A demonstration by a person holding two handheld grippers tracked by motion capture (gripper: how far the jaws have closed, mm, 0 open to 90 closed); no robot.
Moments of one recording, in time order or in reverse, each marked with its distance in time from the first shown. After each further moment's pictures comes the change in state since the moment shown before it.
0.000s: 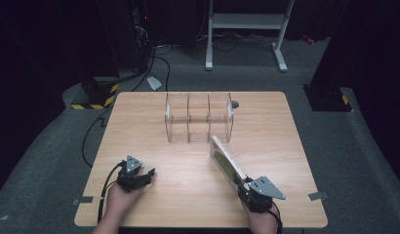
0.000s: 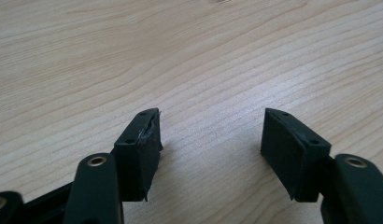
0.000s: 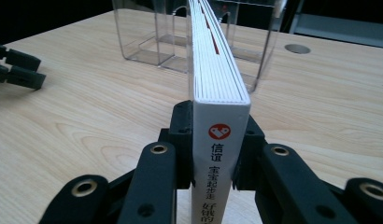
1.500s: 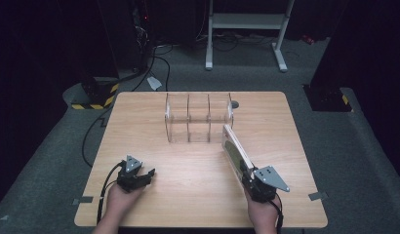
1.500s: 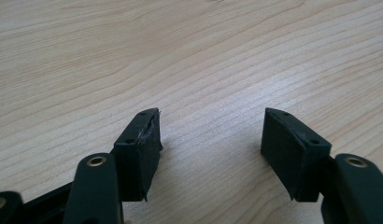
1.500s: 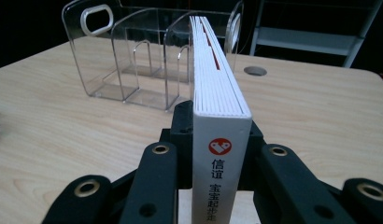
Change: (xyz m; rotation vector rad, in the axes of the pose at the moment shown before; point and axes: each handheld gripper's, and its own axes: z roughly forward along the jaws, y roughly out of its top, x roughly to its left) left arm 0.001 0.000 0.000 0.002 -0.022 -0.021; right arm -0.008 0.031 0.002 -0.053 -0.141 0.059
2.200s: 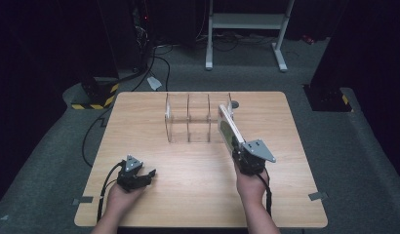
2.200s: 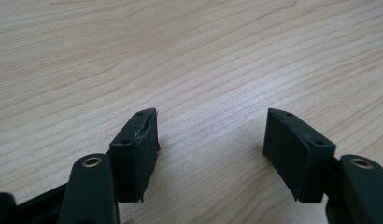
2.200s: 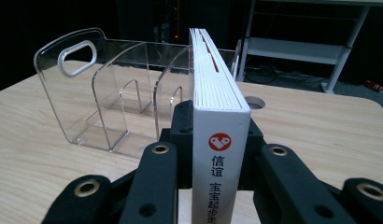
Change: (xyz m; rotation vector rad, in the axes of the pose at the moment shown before) left arm 0.001 0.000 0.001 0.007 -0.028 -0.008; right arm 0.007 0.051 0.053 -0.025 -0.048 0.012
